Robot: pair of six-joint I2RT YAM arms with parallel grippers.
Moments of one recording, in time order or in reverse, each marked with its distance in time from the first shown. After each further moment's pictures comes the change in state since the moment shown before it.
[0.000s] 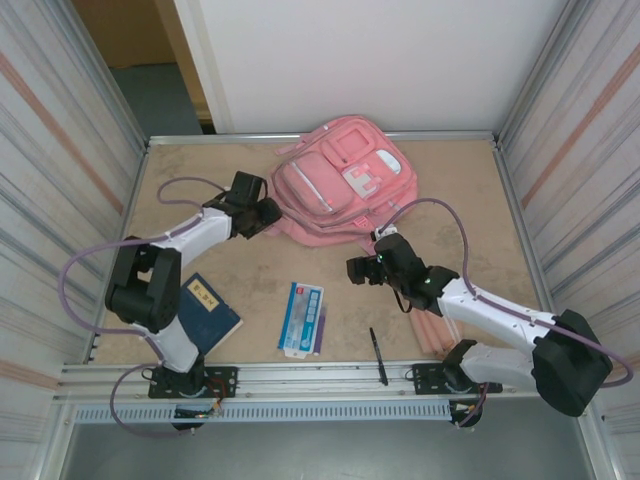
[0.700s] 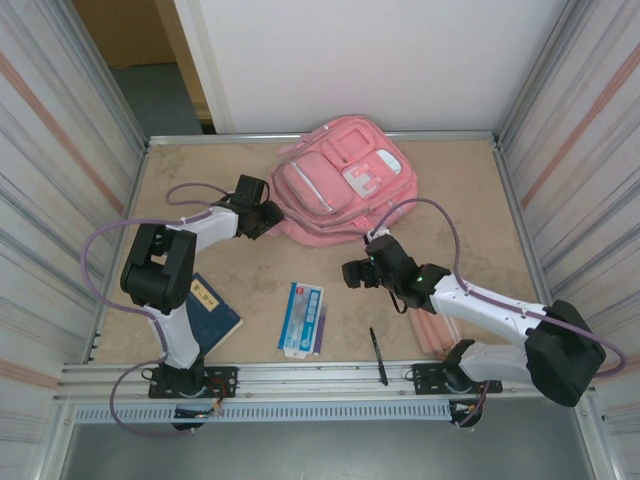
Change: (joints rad) left arm 0.022 0.151 0.010 0.108 0.039 -0.024; right arm 0.039 0.060 0.031 -0.035 0.017 0.002
